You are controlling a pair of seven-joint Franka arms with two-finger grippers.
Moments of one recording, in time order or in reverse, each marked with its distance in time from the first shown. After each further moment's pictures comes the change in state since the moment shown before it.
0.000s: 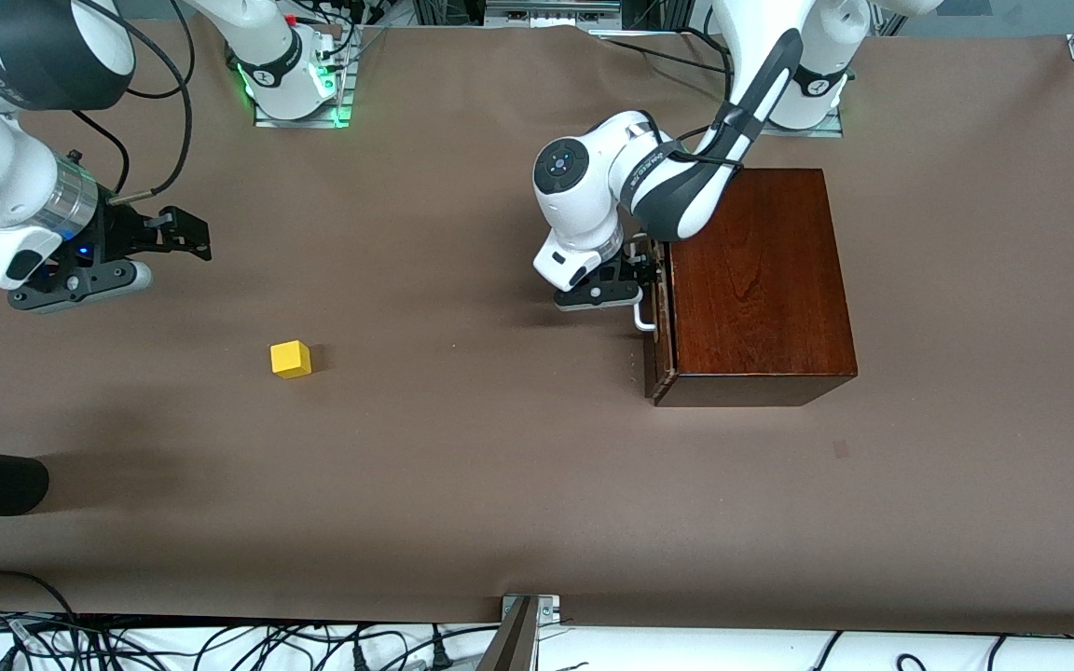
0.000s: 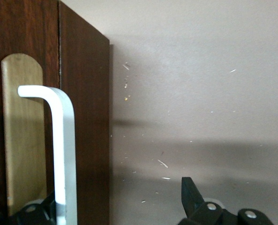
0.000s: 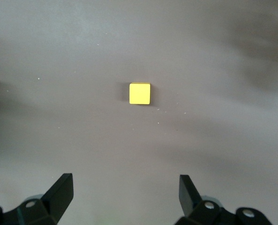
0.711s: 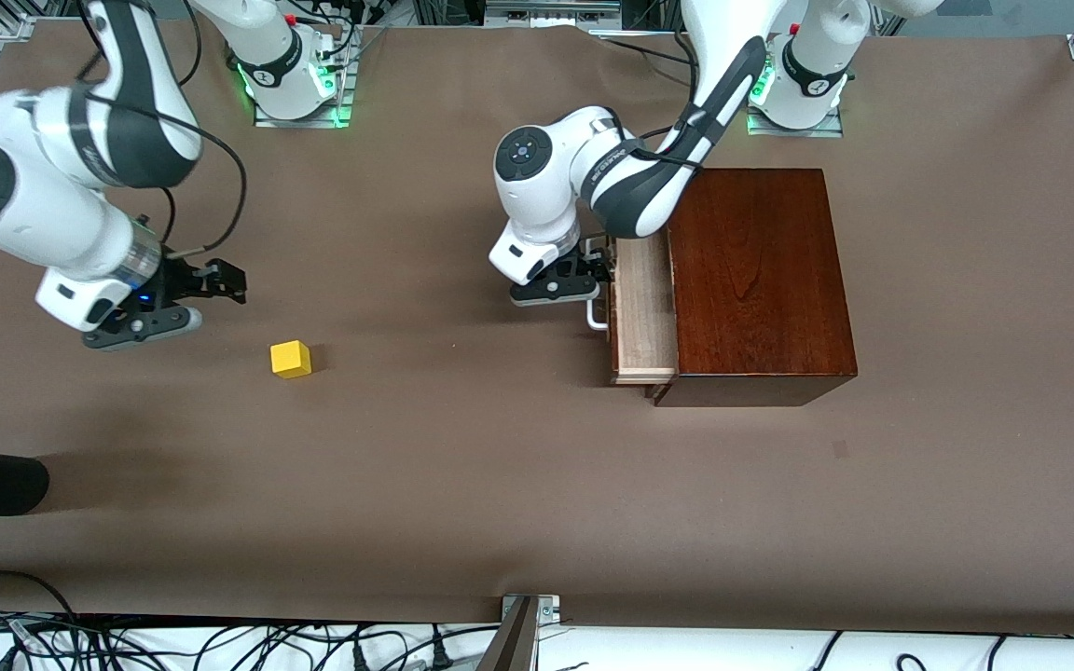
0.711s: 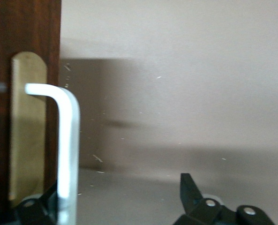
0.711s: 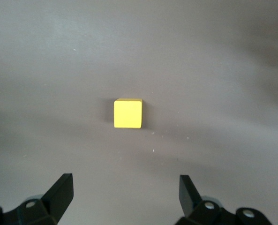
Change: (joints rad) left arm -0.059 0.112 -0.013 0.195 -0.076 0.010 -0.060; right arm -0.001 0.043 -0.009 -0.320 0.000 0.444 -0.032
